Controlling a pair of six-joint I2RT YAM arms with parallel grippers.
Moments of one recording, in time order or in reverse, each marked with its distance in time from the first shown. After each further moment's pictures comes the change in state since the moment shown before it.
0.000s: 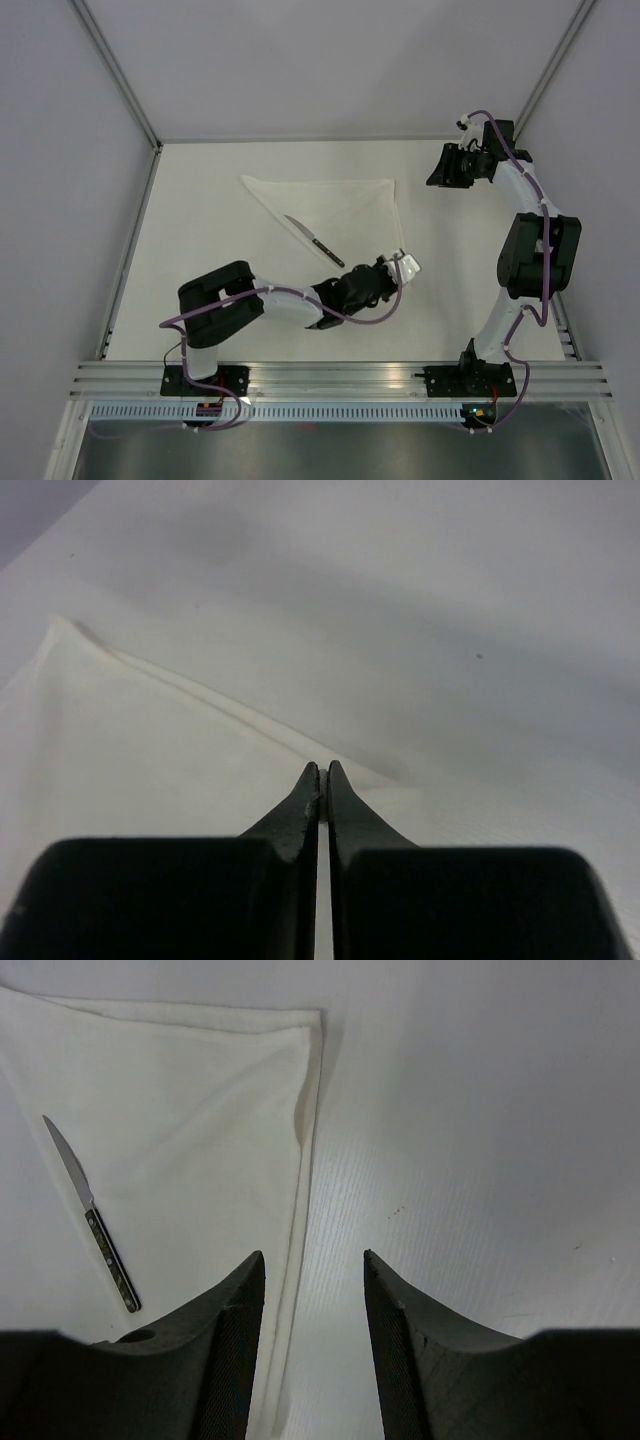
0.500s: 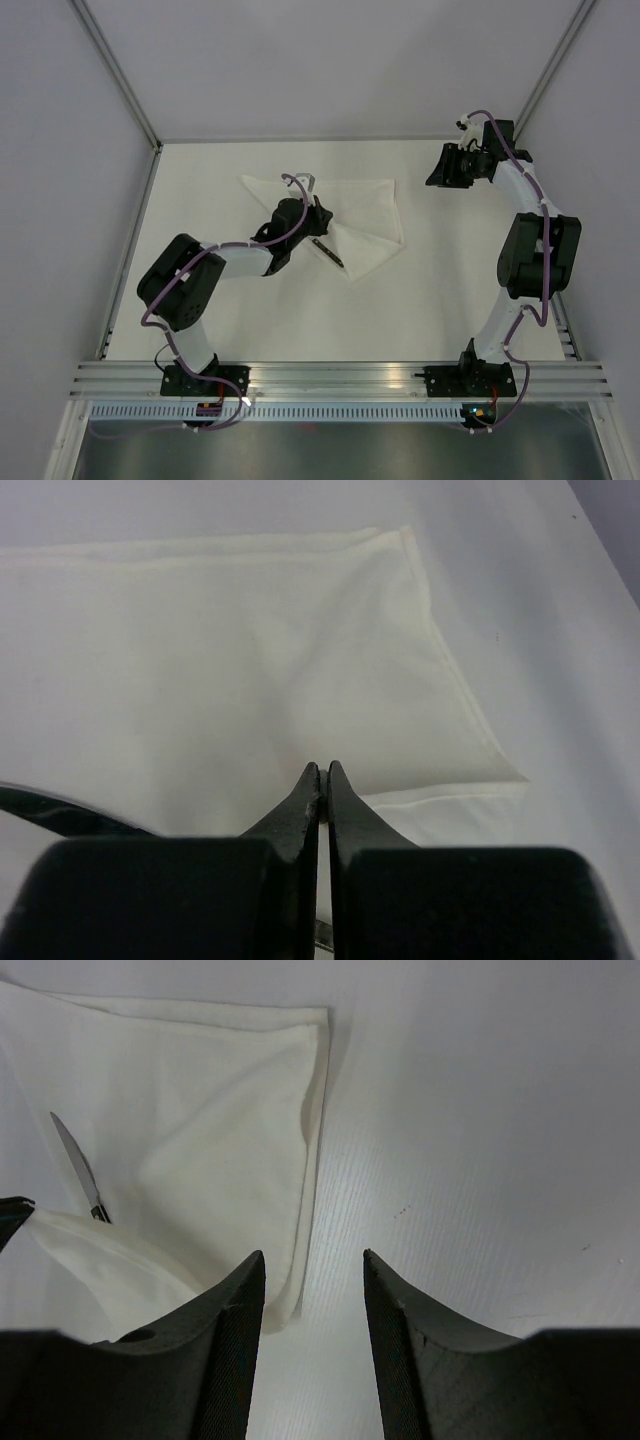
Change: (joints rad) left arm 0.592 -0.130 -0.083 -0.122 0.192 -0.637; right arm 0.000 0.000 0.001 -0.003 -0.012 0.000
